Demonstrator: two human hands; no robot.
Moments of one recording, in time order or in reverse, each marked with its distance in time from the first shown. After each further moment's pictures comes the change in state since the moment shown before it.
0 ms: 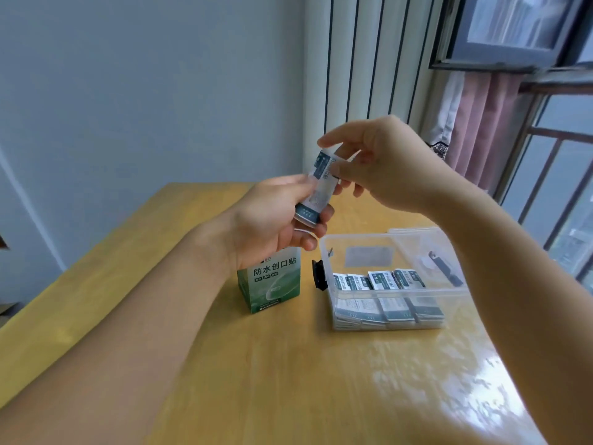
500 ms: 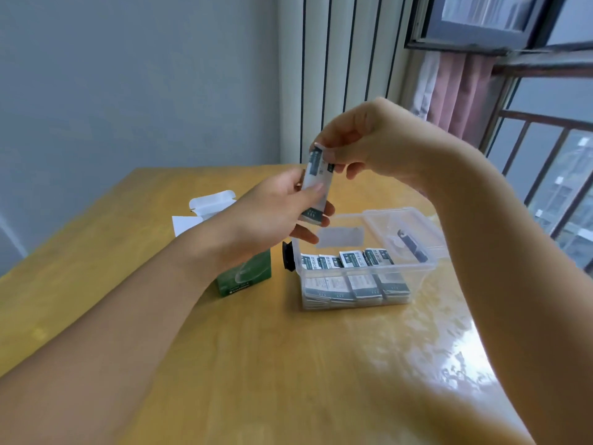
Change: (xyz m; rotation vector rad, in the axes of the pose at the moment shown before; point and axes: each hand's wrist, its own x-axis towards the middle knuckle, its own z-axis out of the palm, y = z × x) left_hand 0.005 -0.022 0.032 0.328 0.042 0.073; right_hand -0.007 0.021 -0.022 0.178 -0.128 0.205
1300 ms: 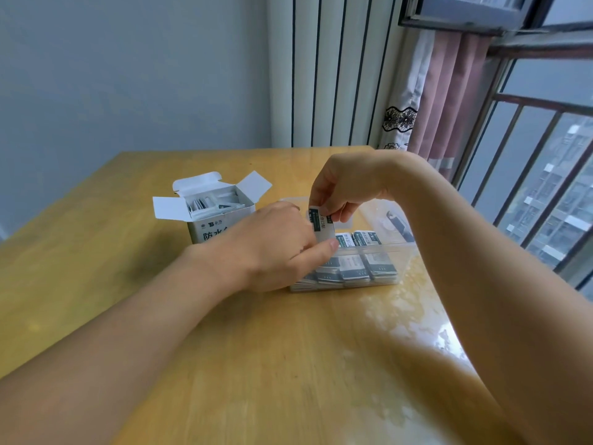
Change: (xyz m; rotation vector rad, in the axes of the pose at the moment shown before) left_hand 0.006 -0.050 0.020 1.072 -0.197 0.416; right_hand 0.007 0.045 0.030 -0.248 -0.495 0.296
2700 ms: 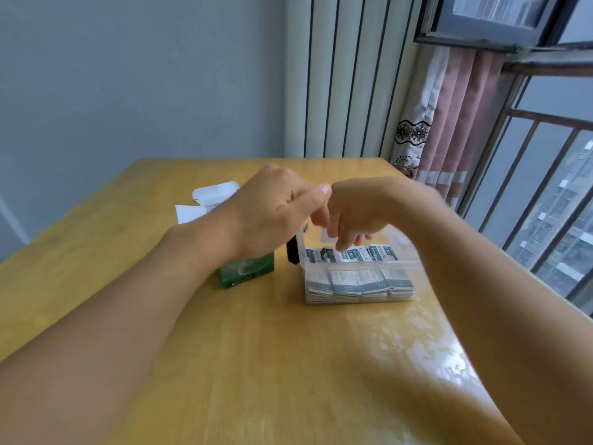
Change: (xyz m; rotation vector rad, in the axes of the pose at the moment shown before) left_hand -0.012 0.000 -0.057 -0.409 0.230 -0.110; right_hand 0.003 -0.017 0.015 -0.503 -0.081 0.006
